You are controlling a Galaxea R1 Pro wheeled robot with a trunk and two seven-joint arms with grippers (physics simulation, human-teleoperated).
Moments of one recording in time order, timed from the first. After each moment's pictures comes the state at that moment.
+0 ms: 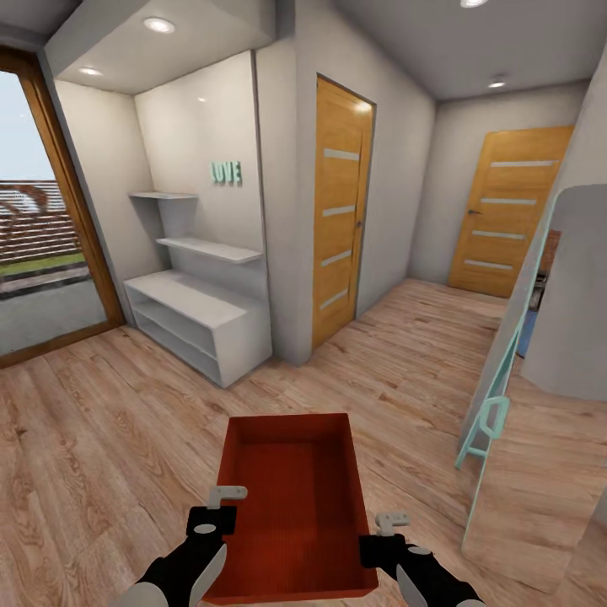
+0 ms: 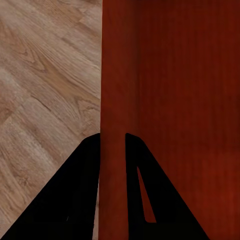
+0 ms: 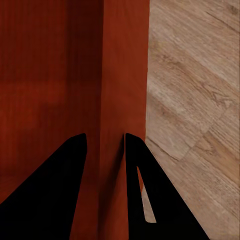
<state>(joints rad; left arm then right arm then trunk) -0.54 -0.07 -0.28 -0.37 0.20 0.06 0.35 -0.52 0.07 -0.01 -0.27 0.01 0.07 0.14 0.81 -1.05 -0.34</state>
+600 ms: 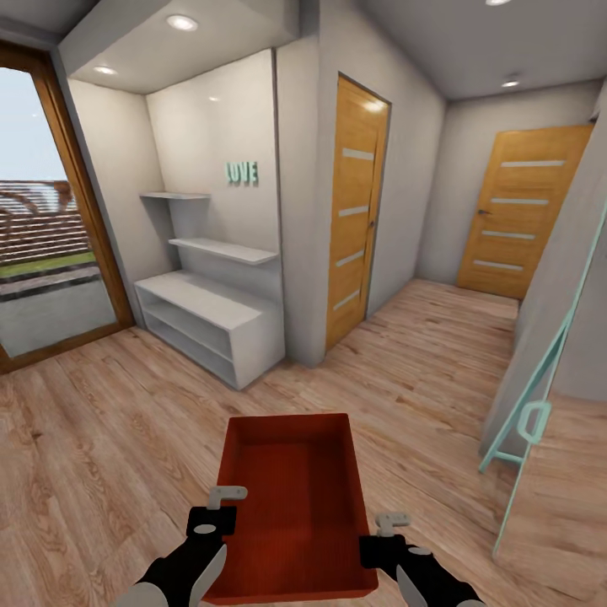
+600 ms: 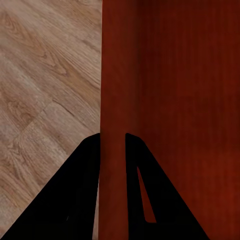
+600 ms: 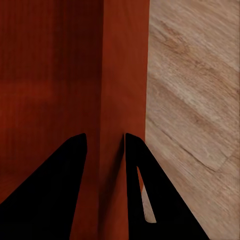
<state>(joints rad) -0.54 -0.07 -0.29 -0.36 0.19 0.06 0.35 -0.52 0.07 -0.01 -0.27 0.01 0.07 0.14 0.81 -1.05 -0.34</state>
